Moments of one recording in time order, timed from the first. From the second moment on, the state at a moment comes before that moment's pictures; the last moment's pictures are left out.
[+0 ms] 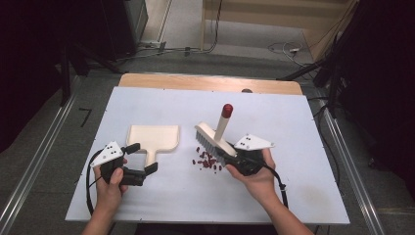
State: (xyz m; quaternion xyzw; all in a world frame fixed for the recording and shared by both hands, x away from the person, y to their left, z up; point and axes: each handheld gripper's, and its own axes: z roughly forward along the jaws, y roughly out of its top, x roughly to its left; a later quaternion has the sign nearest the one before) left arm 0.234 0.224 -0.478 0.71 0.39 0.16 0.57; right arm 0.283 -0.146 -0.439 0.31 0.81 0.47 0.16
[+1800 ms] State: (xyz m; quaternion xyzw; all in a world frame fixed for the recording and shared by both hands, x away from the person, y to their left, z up) left arm 0.237 0.223 -0.481 0.71 0.40 0.16 0.56; right arm 0.298 -0.153 -0.450 0.37 0.78 0.49 0.13
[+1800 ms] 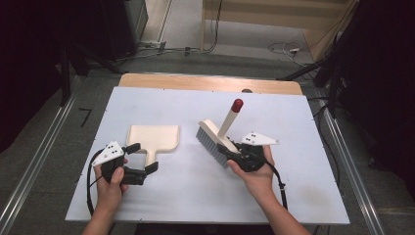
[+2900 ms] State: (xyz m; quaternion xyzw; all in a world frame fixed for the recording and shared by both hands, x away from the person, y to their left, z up) left arm 0.235 0.220 -0.483 0.71 0.40 0.16 0.56; right arm 0.325 -0.180 -0.477 0.51 0.72 0.43 0.18
